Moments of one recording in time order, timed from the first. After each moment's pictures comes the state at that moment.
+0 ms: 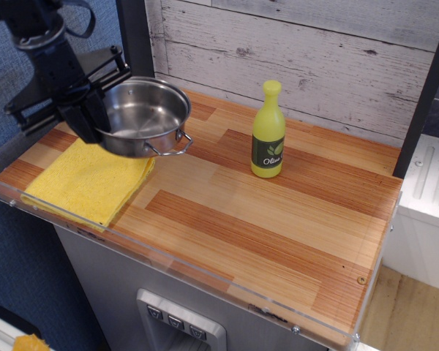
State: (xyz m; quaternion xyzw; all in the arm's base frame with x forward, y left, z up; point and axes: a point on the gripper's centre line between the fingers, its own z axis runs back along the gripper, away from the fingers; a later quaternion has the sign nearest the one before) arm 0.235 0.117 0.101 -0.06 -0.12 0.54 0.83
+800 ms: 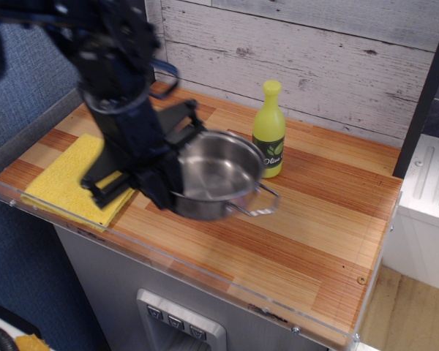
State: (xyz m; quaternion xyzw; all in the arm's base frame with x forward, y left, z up) arm 0.215 0.019 0.087 -0.08 -0.08 0.58 0.81
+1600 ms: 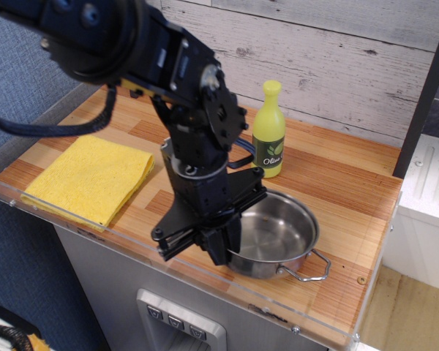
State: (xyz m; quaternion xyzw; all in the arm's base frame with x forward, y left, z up) arm 0.221 -0.025 0.033 -0.05 -0.03 0.53 0.84
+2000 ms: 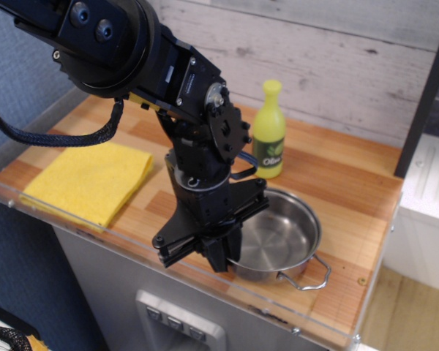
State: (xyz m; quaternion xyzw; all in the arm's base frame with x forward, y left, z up) arm 0.218 -0.025 0.023 -0.04 -0.02 0.52 0.85
